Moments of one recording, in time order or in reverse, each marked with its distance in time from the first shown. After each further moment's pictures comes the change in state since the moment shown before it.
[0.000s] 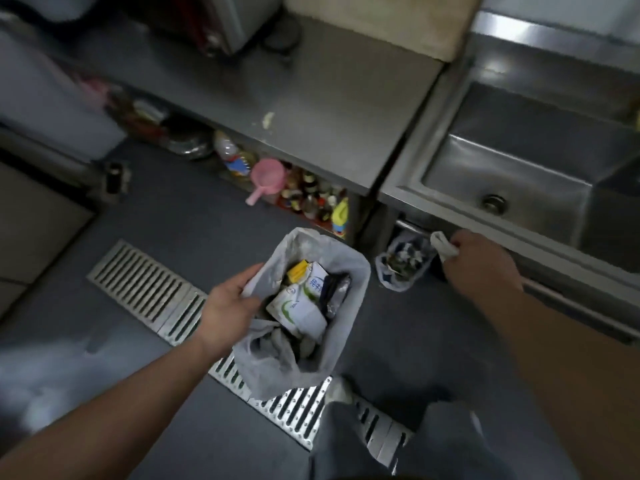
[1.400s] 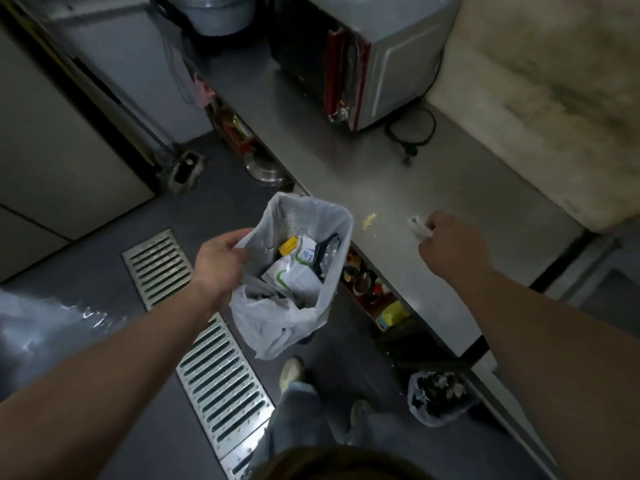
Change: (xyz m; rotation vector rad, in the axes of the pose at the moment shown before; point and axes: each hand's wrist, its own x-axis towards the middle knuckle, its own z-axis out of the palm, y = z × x) left_hand 0.251 0.080 -0.207 -0.519 0.417 -0.133; right_hand 0.287 -0.342 -0.050 -0.050 0.057 -0.466
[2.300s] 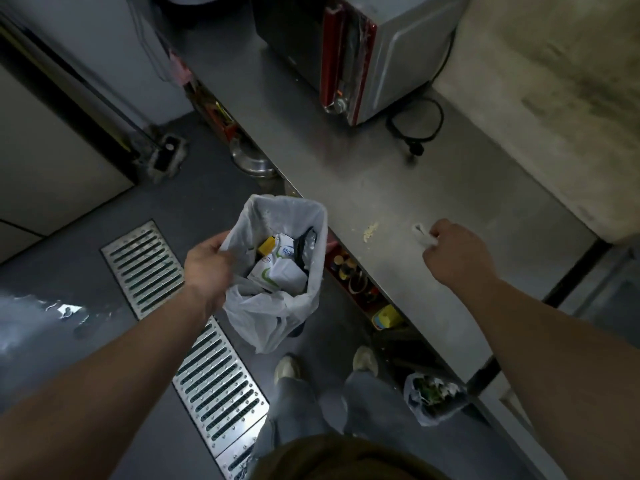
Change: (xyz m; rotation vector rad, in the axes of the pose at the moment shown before) left_hand 0.089 -0.004 0.007 -0.062 0.126 -0.092; right_hand 0.069 0.008 0.030 -0.092 -0.121 0.070
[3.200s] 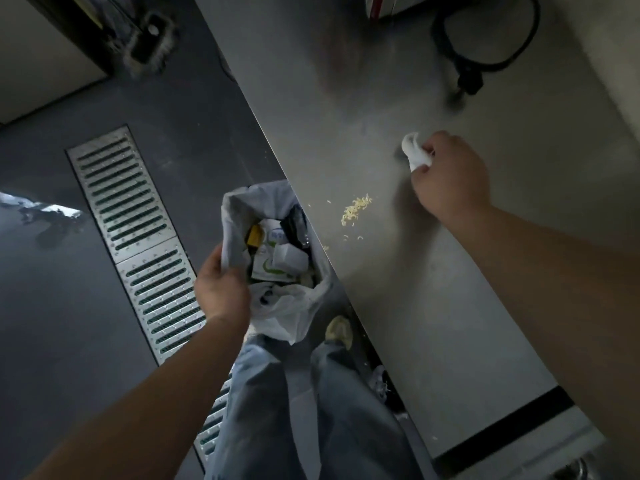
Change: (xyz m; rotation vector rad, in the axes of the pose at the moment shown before) left_hand 0.052 -0.173 0.165 -0.096 0.488 -0.188; right_hand 0.205 0.029 0.103 0.081 0.084 -0.258
